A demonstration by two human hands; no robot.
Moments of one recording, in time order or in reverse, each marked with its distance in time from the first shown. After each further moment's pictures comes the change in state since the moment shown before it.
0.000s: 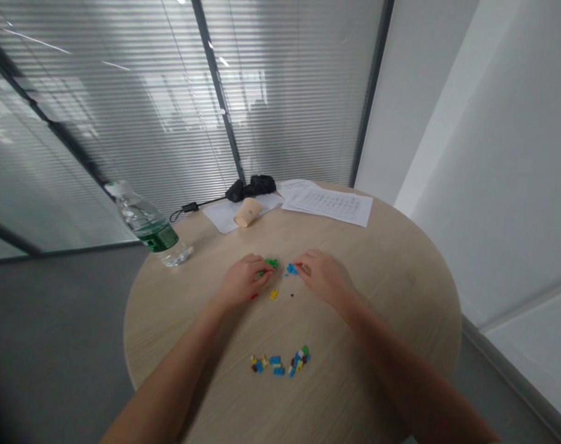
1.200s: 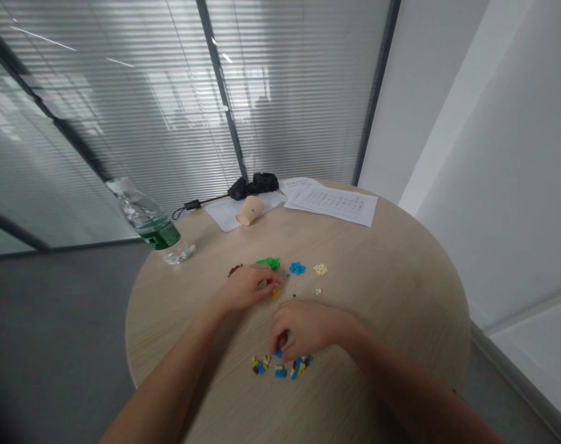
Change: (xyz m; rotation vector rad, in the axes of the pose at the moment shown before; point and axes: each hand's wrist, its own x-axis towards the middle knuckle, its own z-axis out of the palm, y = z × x) left_hand -0.002 0.004 -0.003 0.045 -0.202 0.127; right_hand -0.019 -0.058 -0.002 0.287 -0.803 -0.398
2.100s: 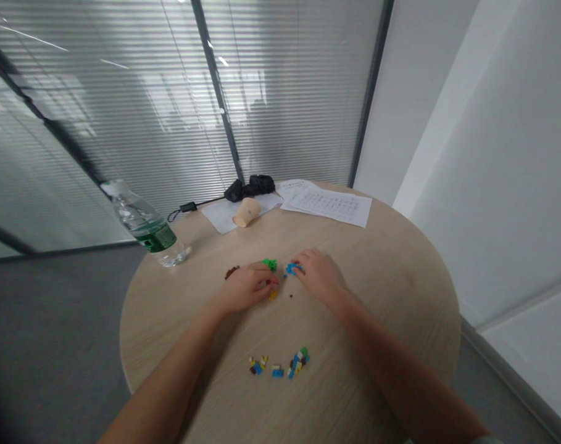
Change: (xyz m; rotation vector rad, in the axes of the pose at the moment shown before) left_hand 0.001 -0.001 0.003 -0.014 0.038 0.032; right_hand -0.003 0.071 -0.013 -0.406 0.748 0.472
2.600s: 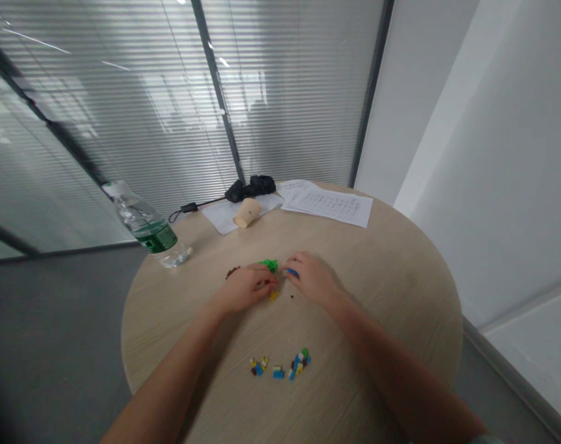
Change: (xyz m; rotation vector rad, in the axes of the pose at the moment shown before) left_hand -0.001 -0.002 -0.001 -0.008 -0.013 -0.026; right_hand 0.002 -0.010 0.003 0.049 -0.073 -0.099
